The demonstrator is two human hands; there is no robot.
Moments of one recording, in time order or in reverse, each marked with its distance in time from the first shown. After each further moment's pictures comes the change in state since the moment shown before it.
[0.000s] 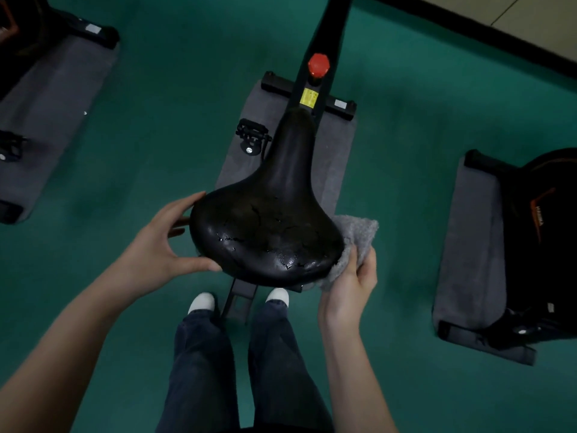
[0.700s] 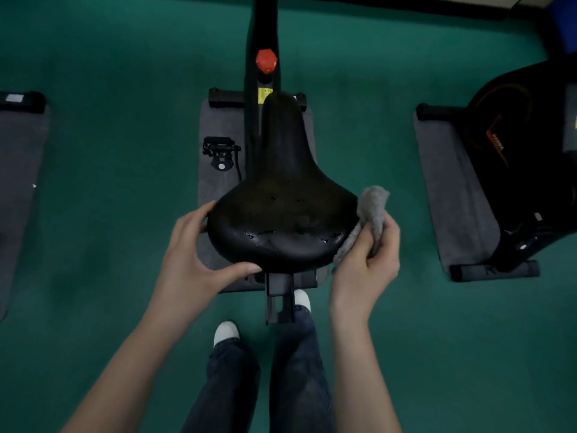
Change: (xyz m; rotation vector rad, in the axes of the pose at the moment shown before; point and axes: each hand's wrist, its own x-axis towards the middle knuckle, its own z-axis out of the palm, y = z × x) left_hand 0.002 -0.011 -0.001 0.072 -0.005 0.230; right_hand -0.063 0.008 0.037 -0.301 0.430 -0.465
